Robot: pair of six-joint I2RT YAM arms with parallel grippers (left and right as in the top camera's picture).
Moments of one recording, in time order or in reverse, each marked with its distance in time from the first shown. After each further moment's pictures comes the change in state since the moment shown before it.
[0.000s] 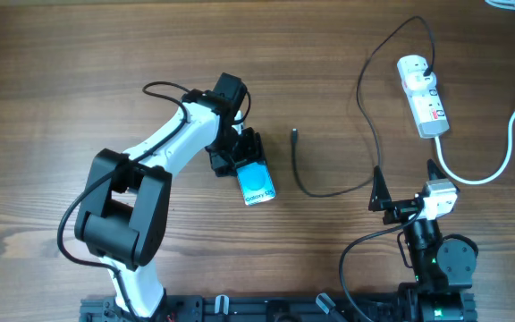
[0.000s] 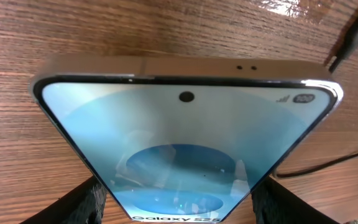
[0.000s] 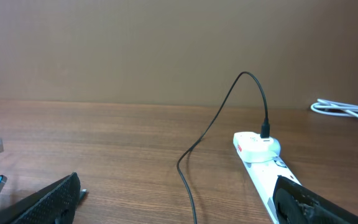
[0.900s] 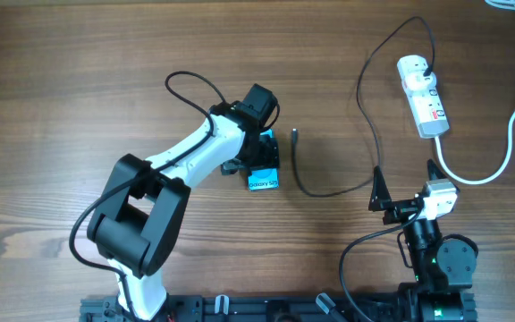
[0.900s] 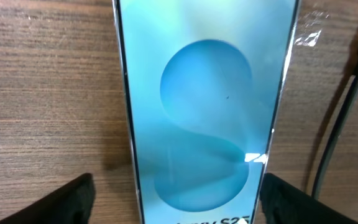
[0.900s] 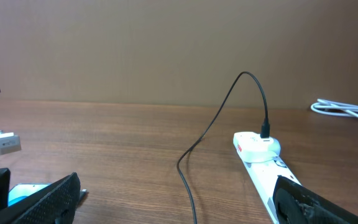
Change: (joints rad) left arm -0.146 -0.002 -0.019 0.110 -0.292 -0.013; right arm 0.000 0.000 0.000 0.000 0.000 0.000
